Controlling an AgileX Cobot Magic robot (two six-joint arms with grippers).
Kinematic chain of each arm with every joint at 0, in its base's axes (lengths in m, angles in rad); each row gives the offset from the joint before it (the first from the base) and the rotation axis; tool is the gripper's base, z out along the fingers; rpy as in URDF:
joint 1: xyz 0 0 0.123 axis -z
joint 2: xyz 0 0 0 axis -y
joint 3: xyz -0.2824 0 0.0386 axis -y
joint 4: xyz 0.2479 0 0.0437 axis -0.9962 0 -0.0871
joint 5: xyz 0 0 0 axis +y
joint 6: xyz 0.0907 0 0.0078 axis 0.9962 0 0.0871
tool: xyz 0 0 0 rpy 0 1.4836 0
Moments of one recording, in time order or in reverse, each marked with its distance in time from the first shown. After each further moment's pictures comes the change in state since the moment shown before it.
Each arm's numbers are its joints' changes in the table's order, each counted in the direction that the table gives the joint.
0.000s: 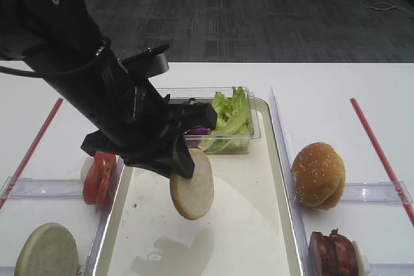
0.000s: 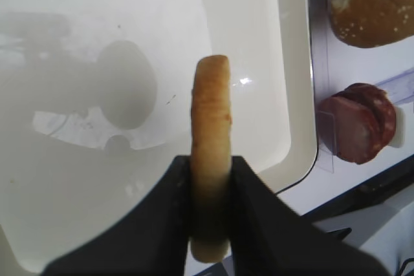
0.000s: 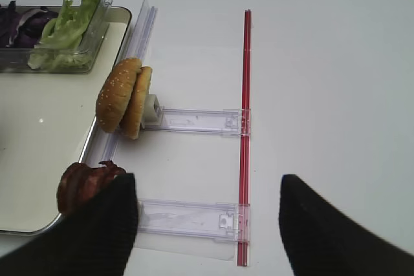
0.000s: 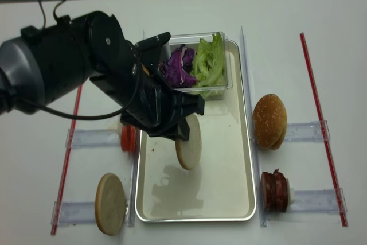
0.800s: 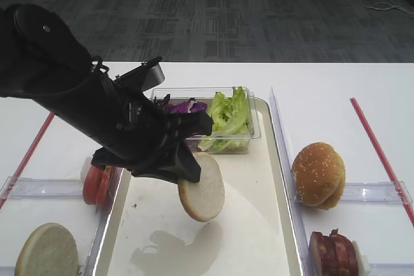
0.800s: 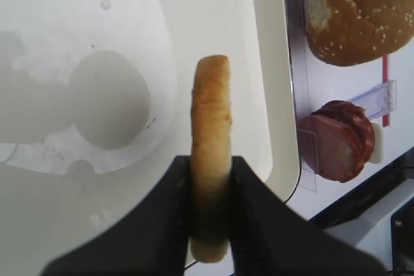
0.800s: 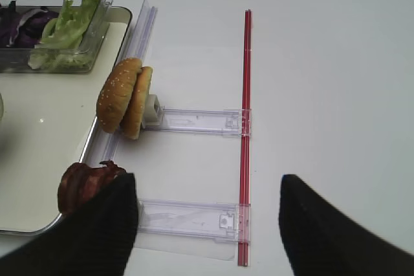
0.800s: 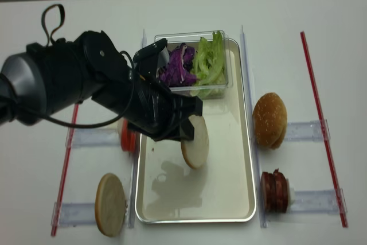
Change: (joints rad) left arm -0.045 -0.023 -0.110 0.281 -0.116 0.279; right arm 0.000 0.000 0.000 0.000 0.000 0.000
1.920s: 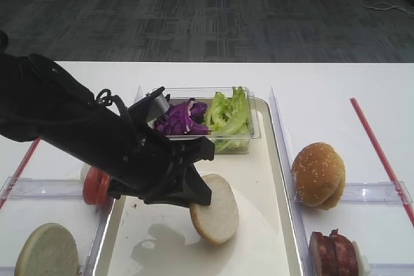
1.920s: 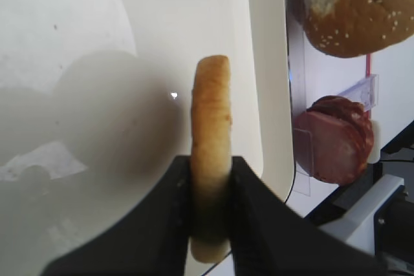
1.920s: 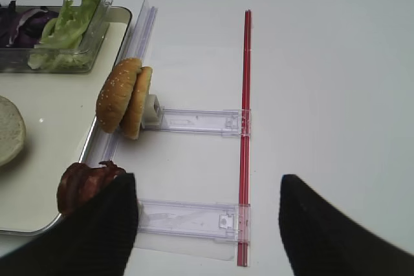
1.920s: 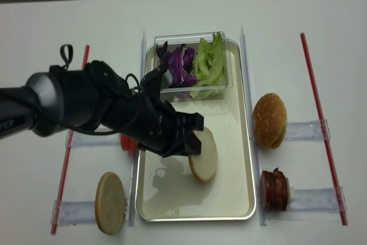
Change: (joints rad) left arm -0.009 -0.083 -0.119 0.376 -0.046 0.373; right arm 0.000 0.000 0.000 0.000 0.000 0.000
